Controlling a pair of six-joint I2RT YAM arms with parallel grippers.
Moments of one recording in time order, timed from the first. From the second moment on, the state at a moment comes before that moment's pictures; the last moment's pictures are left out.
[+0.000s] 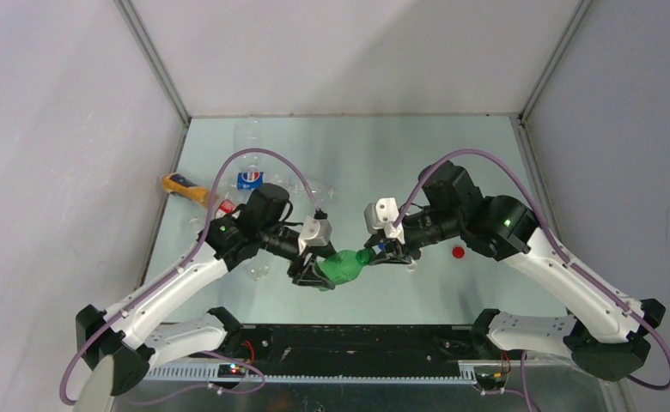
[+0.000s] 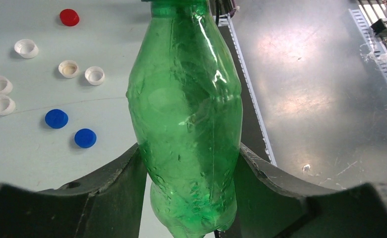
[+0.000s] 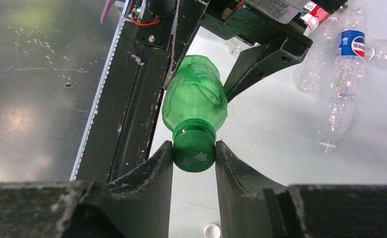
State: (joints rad) left arm -0.70 1.02 0.91 -0.59 1.02 0.47; right arm 0.89 1.13 1.38 -0.89 -0.69 -0.58
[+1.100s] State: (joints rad) left arm -0.71 0.94 0.82 -0.48 0.80 0.44; right arm 0.82 1.22 1.38 -0.85 -0.72 -0.54
